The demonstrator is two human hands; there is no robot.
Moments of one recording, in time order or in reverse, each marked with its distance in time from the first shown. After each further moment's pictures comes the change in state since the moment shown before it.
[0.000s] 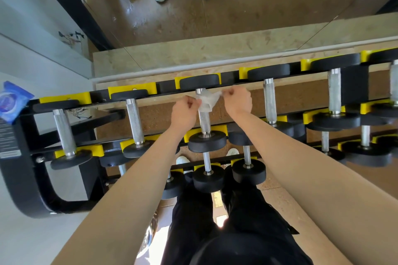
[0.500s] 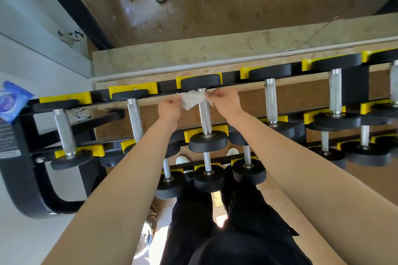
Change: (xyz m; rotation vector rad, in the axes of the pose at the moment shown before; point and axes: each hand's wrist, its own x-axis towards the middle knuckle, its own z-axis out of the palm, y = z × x) left_hand 0.024 -0.012 -0.025 -0.401 0.142 -0.413; right_hand -0.010 -0.021 0.014 0.405 -0.248 0.063
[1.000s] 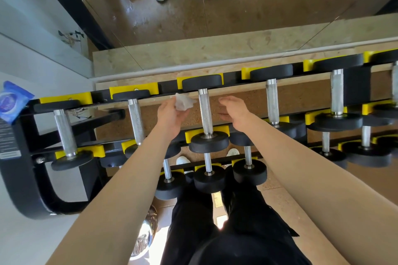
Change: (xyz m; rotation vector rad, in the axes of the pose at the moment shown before) left_hand -0.007 -0.009 -0.013 -0.652 -0.197 -0.140; right_hand 0.012 0.034 -0.011 0.348 -0.087 0.345
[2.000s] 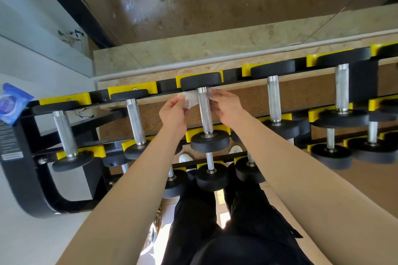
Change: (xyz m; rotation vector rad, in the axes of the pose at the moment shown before) left_hand -0.003 -0.020 0.017 0.087 0.097 0.133; right_hand -0.017 -0.018 0.030 0.456 -0.030 0.021
